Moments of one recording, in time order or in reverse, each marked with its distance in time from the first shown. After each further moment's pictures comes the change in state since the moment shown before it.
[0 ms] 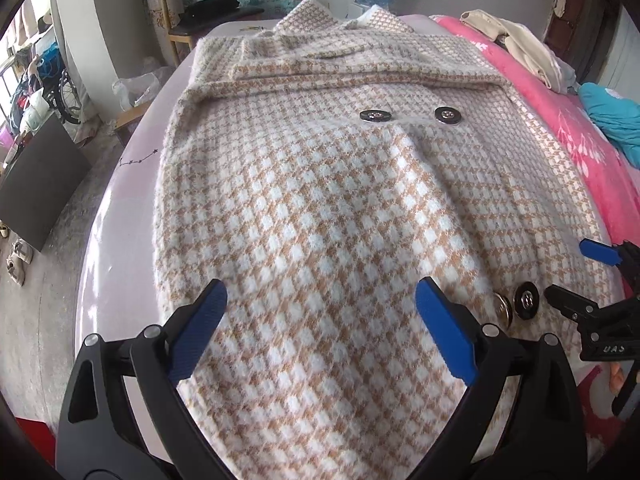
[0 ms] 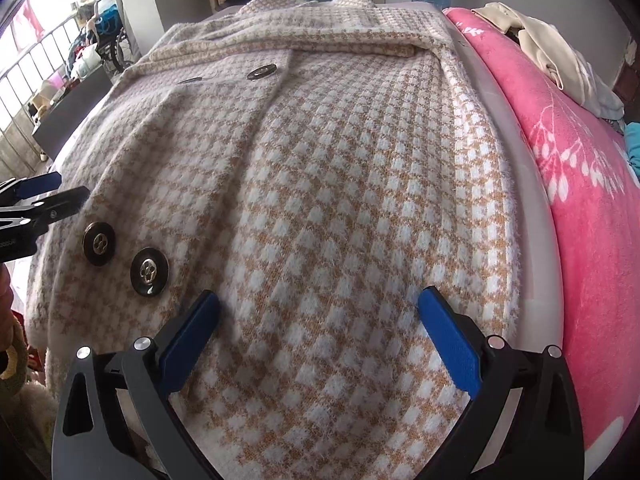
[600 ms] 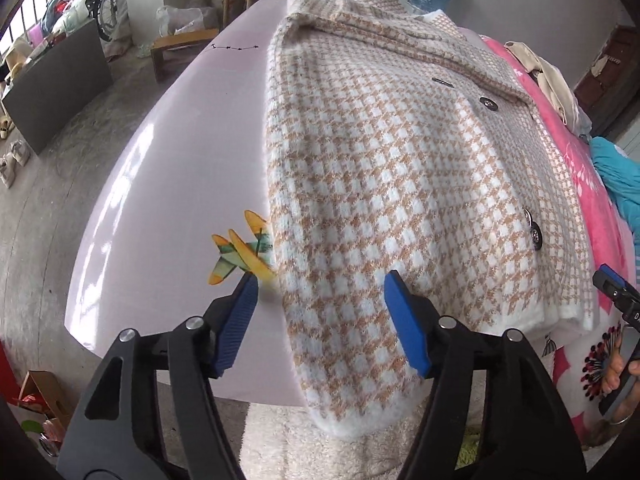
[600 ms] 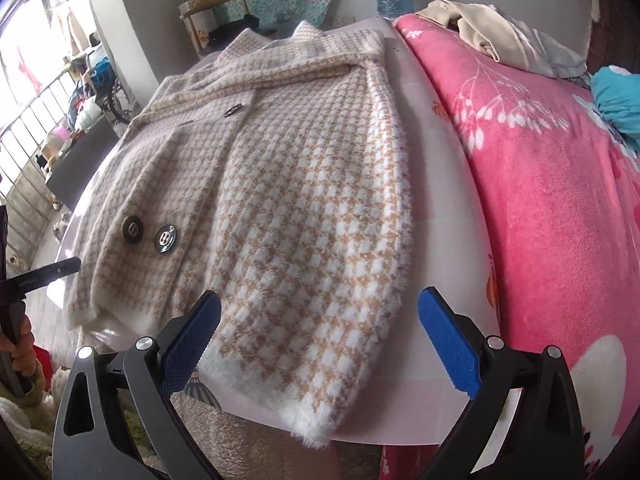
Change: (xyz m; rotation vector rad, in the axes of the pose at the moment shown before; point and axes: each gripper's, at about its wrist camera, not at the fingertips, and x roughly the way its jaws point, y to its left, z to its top) left arm -0.022 0.062 -0.072 -0.264 0.083 -0.055; right arm -0.063 -0.054 -0.051 0.162 -0.106 0.055
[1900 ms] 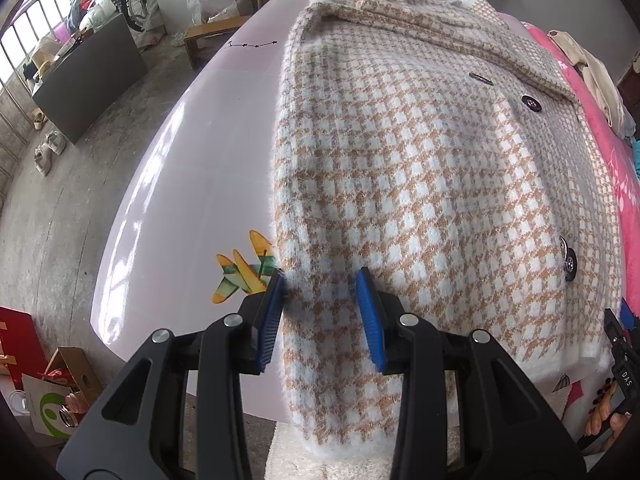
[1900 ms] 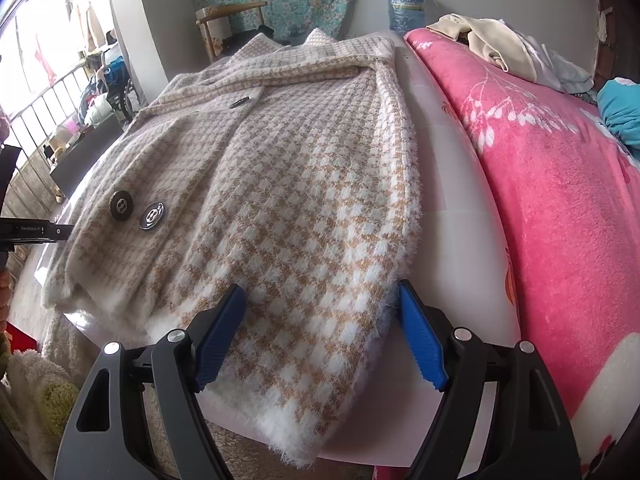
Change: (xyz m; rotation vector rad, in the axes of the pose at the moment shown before) left arm 0.010 -0.022 0.024 -0.037 0.073 0.184; right arm 0.017 0.001 -0.021 -0.070 -0.081 0.012
